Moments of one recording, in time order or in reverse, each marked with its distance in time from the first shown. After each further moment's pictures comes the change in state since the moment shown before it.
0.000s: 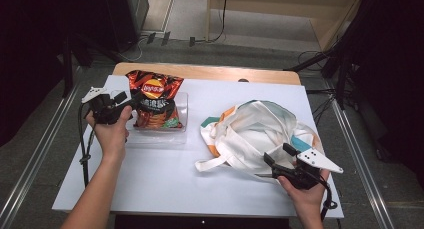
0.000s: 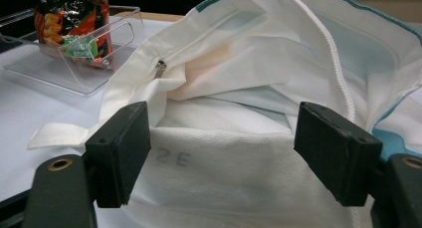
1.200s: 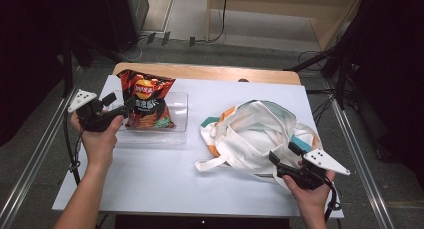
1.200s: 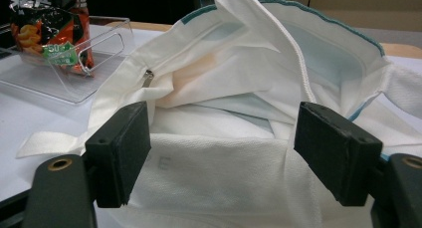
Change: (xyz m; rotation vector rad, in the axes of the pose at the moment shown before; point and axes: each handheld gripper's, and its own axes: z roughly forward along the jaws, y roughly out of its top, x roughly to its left) left arm -0.017 0.002 -0.049 -0.009 0.001 0.182; right arm -0.007 0.002 -0.008 -0.033 -0.029 0.002
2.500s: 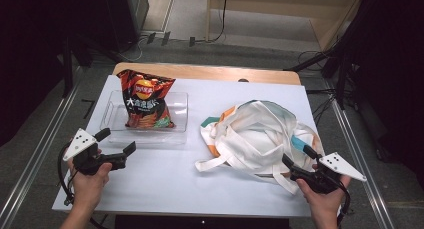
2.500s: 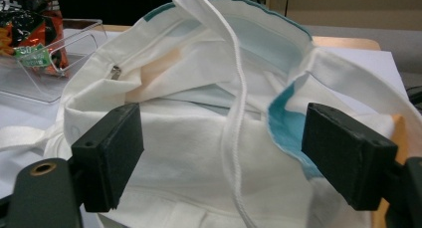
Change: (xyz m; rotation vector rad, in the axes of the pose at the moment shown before) left arm -0.009 -0.064 -0.065 0.062 -0.079 0.130; right arm -0.028 -0.010 -0.021 -0.017 -0.053 0.026
